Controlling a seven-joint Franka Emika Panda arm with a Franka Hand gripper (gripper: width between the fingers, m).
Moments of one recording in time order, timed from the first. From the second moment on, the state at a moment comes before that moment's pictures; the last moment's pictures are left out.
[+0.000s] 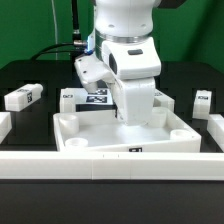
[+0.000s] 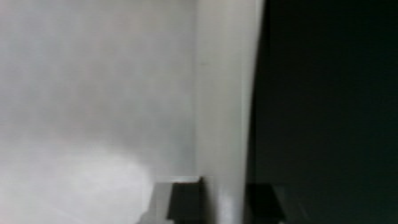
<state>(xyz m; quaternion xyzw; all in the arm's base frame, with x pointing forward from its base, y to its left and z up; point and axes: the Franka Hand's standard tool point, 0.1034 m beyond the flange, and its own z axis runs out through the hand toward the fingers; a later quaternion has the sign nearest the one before) 0.492 -0.011 0.015 -0.67 -0.74 0.08 0.09</state>
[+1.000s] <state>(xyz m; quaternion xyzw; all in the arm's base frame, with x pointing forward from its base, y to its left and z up) 0.516 0.049 0.015 -0.71 -0.69 0.08 0.07</state>
